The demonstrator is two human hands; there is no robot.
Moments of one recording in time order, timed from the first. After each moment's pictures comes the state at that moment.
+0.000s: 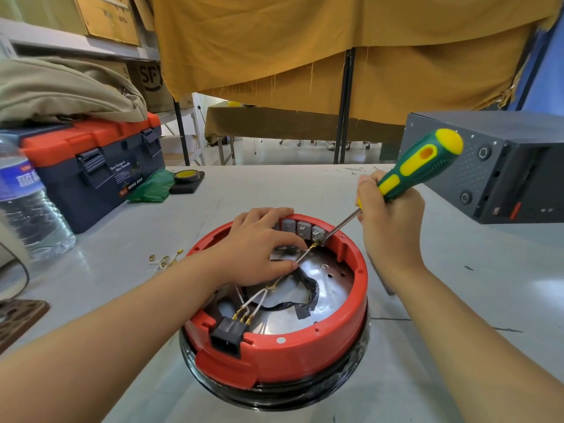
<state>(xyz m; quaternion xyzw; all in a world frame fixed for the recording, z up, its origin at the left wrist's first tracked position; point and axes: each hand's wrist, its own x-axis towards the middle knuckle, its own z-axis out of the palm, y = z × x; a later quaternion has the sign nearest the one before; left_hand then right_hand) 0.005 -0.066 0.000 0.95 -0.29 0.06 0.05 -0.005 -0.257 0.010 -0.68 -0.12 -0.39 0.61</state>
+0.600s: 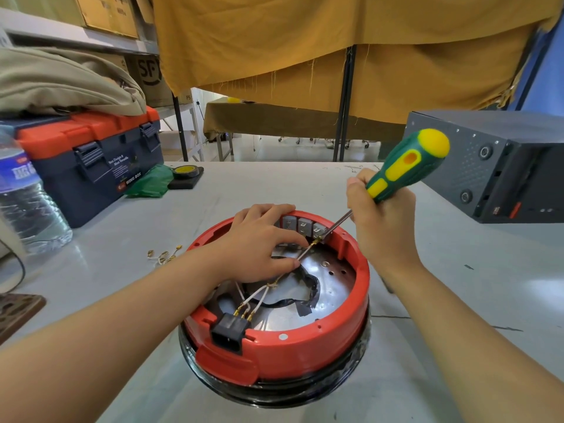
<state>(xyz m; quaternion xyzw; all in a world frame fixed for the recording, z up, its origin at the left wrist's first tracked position) 0.006 -0.066 -0.002 0.95 -0.29 0.06 0.04 -0.007 -0.252 0.009 -0.70 -0.19 -0.41 0.55</state>
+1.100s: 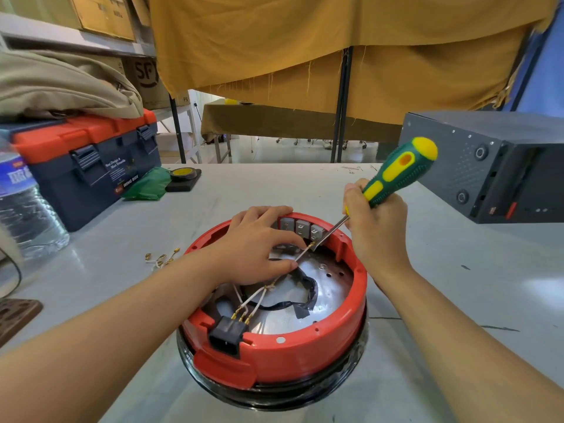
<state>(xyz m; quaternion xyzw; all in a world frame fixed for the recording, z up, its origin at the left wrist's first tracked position) 0.006 -0.066 -0.001 0.95 -0.30 0.06 0.05 -0.001 -0.249 0.001 -0.70 -0.10 -0.36 0.61</state>
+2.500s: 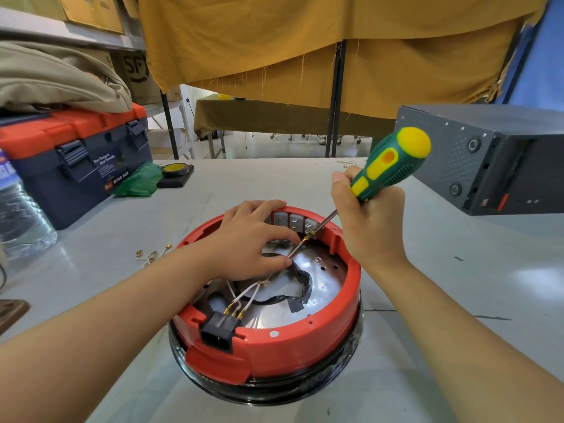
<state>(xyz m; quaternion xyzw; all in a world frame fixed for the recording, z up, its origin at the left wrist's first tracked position) 0.008 -0.065 -0.003 0.95 -0.30 0.06 0.04 -0.012 -0.248 0.007 -0.71 -0.21 -0.46 0.49</state>
